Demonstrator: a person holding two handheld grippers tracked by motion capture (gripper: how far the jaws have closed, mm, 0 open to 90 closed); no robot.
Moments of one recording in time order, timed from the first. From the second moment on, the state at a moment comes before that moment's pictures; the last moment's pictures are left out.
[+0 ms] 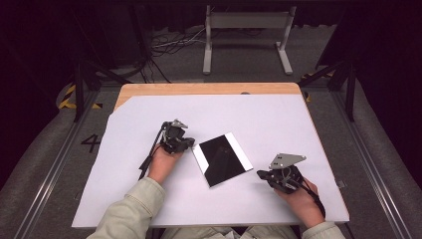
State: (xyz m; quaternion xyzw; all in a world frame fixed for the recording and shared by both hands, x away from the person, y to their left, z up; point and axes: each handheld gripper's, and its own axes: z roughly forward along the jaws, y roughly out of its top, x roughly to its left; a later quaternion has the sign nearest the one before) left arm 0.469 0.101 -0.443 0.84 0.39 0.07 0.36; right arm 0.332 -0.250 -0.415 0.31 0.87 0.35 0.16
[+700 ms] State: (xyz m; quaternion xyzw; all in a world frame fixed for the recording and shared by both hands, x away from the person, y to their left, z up) left arm 0.472 0.104 -0.446 0.85 0.38 0.07 0.37; right arm 0.335 -0.250 -0.416 0.31 0.87 0.35 0.15
